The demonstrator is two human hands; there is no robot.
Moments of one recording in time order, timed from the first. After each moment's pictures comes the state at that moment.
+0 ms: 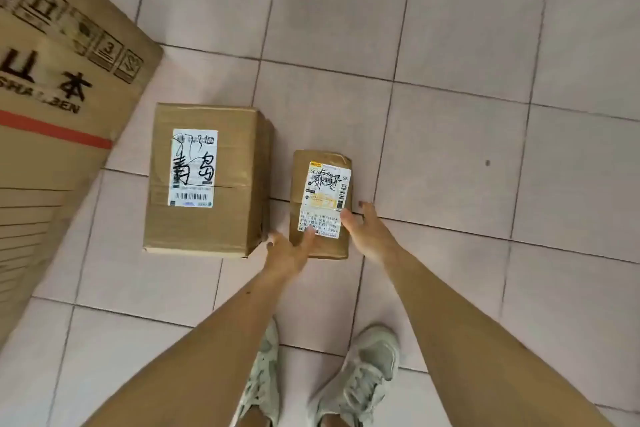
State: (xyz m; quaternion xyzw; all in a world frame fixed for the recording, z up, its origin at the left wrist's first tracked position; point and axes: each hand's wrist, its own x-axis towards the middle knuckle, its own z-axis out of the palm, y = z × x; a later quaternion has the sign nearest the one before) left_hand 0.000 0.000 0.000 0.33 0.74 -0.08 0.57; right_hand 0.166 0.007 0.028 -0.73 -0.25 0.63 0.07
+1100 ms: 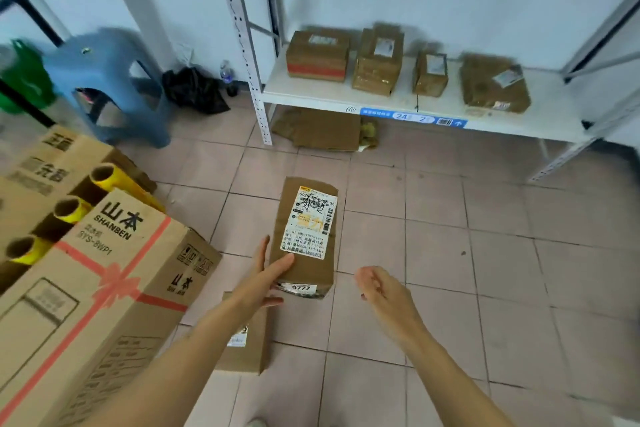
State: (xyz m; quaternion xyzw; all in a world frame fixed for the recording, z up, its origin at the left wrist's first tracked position) left_hand 0.048 0.144 0.605 0.37 0.58 0.19 0.70; right_hand 0.272 0.063 0.627 -0.74 -0.39 0.49 0.26
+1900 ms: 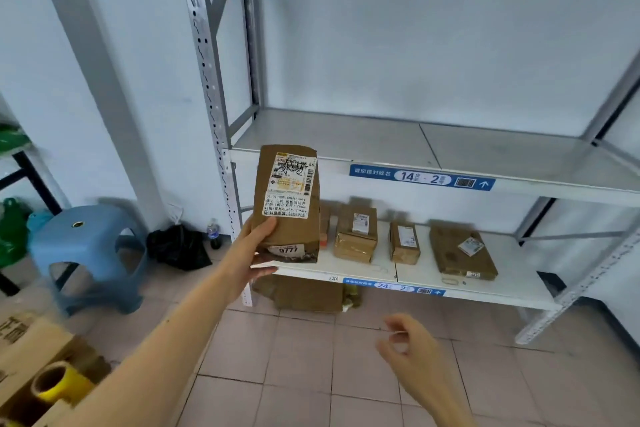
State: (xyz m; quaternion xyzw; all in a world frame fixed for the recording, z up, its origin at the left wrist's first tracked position) left_hand 0.114 0.486 0.901 0.45 0.47 0.38 0.66; right_hand 0.357 0.305 0.841 -0.78 -0.49 0.26 0.29
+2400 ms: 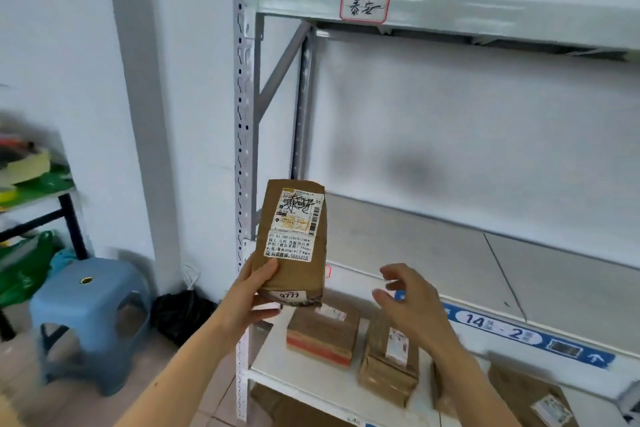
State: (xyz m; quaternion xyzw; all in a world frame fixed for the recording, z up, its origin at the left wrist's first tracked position) left_hand 0.127 0.698 0.944 0.44 0.44 0.48 0.62; right_hand 0.393 0.658 0.980 -0.67 -0.63 0.18 0.34
